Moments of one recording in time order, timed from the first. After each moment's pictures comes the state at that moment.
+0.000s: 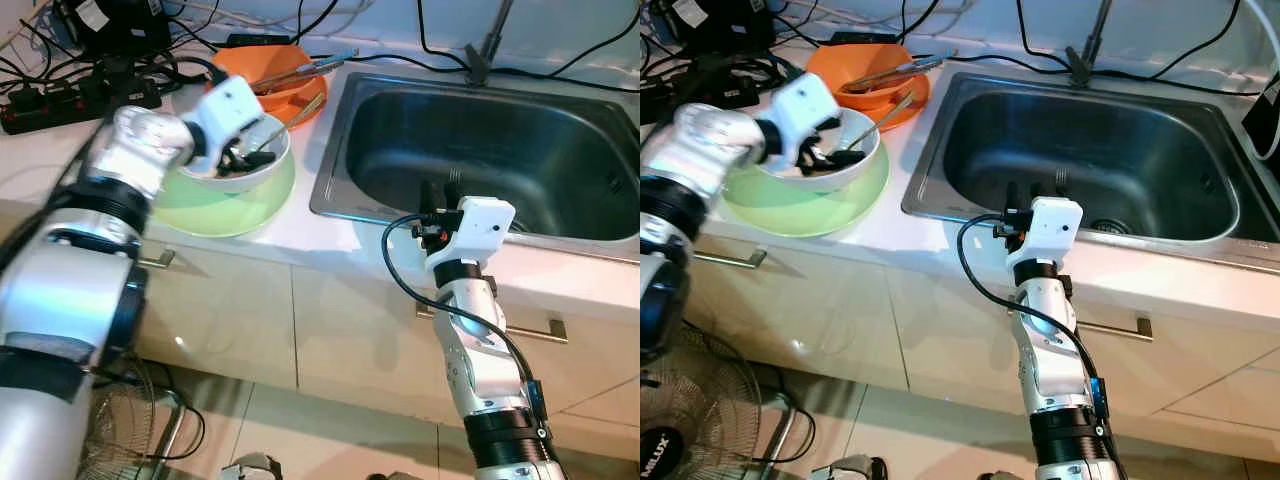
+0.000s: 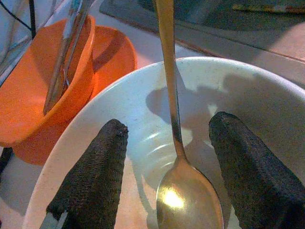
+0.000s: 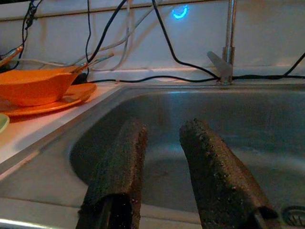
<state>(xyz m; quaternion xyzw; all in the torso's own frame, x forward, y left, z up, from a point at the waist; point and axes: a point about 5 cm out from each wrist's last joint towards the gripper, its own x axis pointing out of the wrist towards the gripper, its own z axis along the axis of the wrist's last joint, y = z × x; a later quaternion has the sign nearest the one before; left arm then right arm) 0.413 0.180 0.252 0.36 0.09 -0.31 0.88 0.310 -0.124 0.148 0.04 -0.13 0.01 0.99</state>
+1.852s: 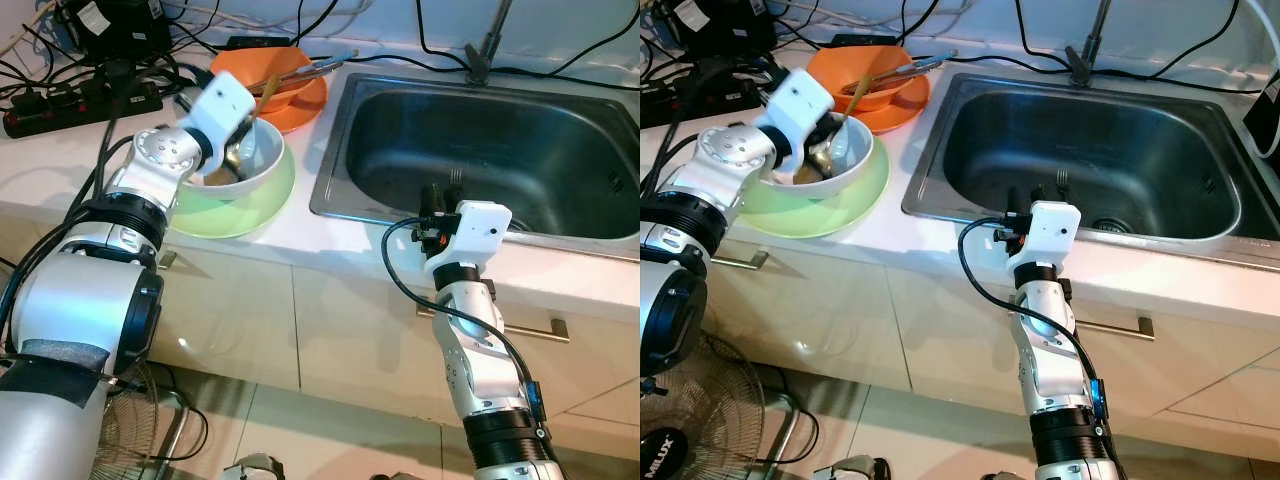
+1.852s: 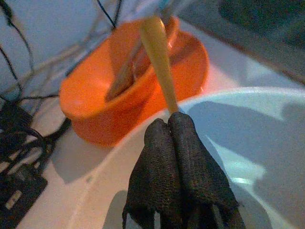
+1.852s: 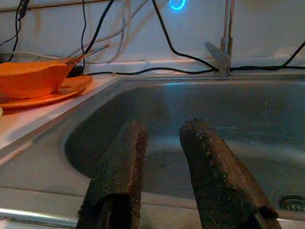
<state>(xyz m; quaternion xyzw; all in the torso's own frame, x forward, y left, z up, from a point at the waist) 0.420 0.184 0.248 0.30 0.03 -0.17 0.94 0.311 -0.125 0.141 0.04 -0.12 0.00 0.99</state>
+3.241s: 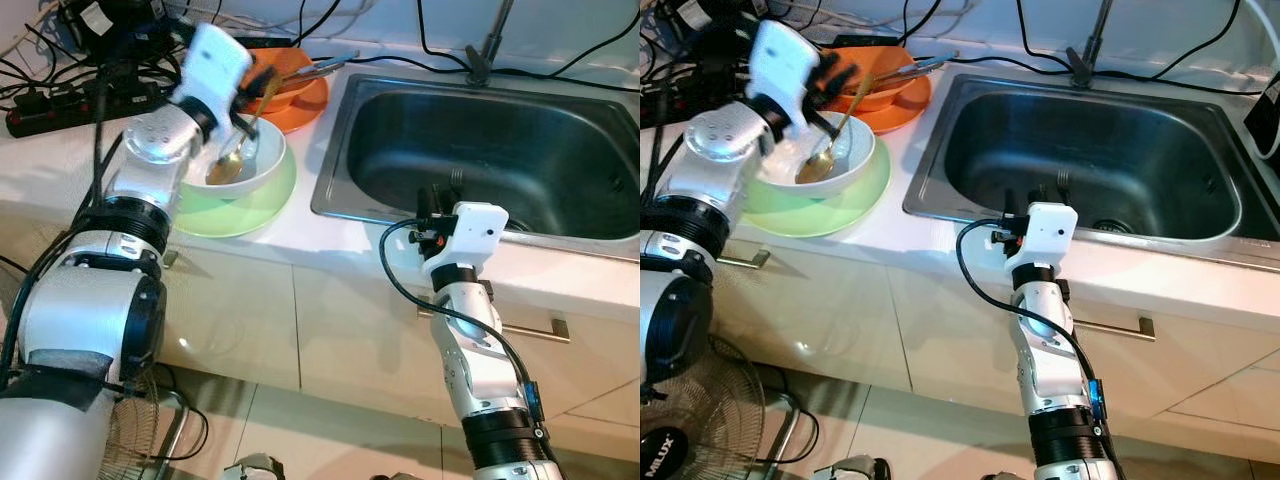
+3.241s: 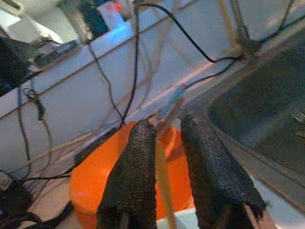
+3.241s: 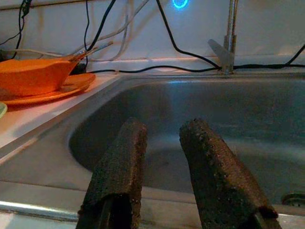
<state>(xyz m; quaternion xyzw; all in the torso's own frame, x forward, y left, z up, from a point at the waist) 0.412 0.166 0.276 0.25 -0.14 -0.23 0.93 0.311 -0.123 0.139 0.04 -0.11 0.01 0.99</state>
